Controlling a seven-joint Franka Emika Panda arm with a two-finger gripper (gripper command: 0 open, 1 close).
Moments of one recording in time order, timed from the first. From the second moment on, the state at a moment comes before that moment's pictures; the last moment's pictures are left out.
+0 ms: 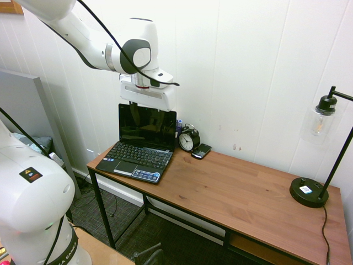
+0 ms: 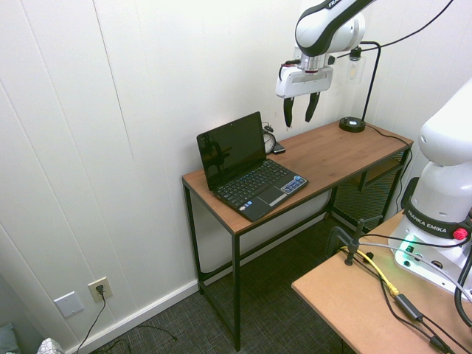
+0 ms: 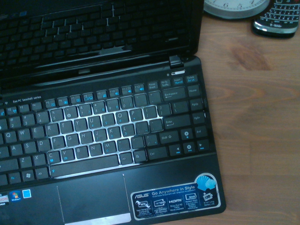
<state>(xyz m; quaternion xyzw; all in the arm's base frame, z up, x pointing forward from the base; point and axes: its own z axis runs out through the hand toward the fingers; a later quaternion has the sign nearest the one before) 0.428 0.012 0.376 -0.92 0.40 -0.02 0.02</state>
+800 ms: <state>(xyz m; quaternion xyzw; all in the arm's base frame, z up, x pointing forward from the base) 0.532 0.128 0.410 -0.92 0.37 -0.10 0.03</state>
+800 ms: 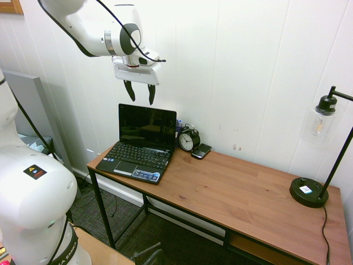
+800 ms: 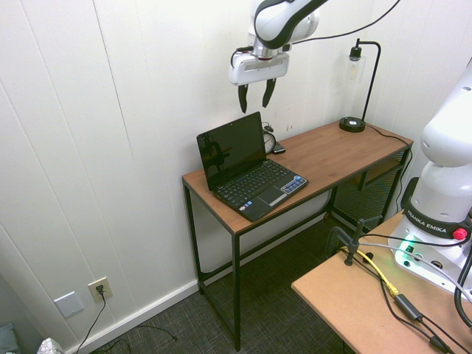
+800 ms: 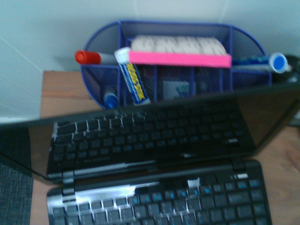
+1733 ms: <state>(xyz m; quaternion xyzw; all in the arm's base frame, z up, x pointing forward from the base) 0.645 0.183 0.334 -0.91 0.39 -0.12 0.02</state>
